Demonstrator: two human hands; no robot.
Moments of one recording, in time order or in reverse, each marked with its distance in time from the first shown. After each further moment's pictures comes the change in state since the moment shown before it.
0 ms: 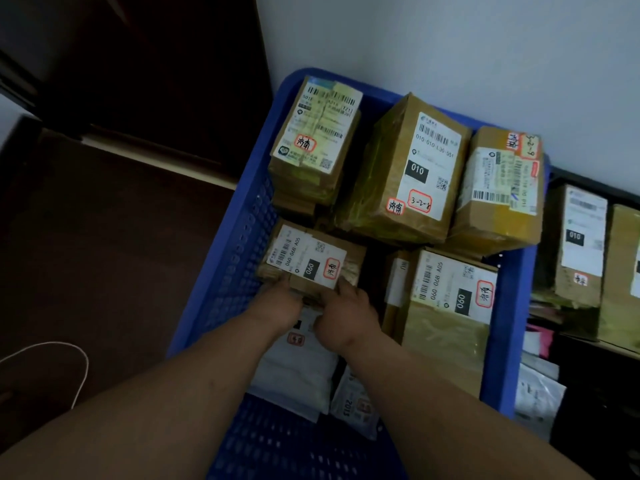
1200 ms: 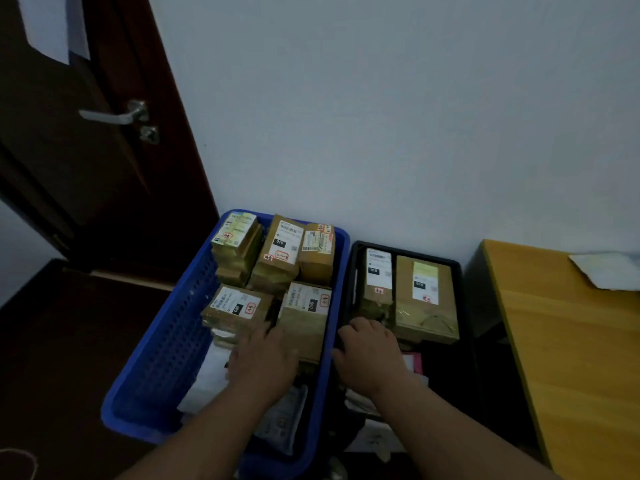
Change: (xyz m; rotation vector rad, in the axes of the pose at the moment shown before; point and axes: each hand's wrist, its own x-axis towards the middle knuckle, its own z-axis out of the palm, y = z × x) left_hand -0.303 0.078 0.169 0.464 0.493 0.354; right_hand -0.333 0.176 -0.062 -0.241 0.526 -0.128
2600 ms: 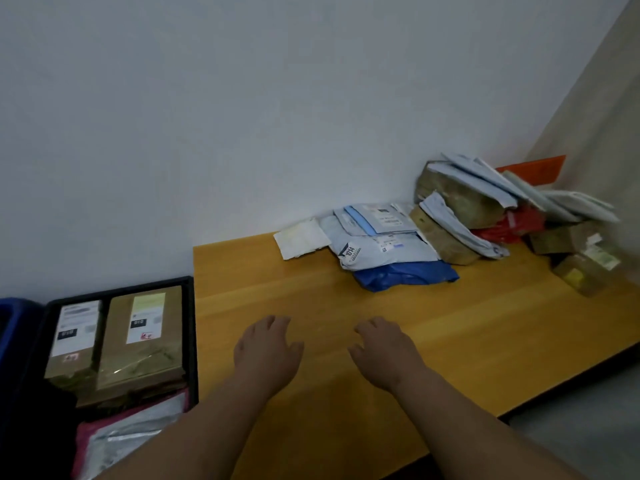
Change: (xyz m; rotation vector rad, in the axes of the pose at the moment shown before) left_hand -0.069 0.553 0.220 0.140 -0.141 0.491; right_hand -0.243 0.553 -0.056 0.200 0.068 0.575
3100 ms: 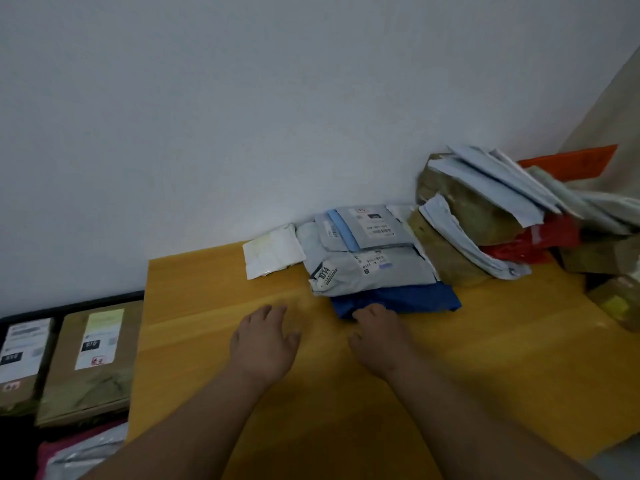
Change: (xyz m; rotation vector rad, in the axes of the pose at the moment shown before) left_hand 0.111 0.090 0.016 0.019 0.012 -0.052; right_hand 0.132 0.095 -0.028 0.097 0.003 -0.040
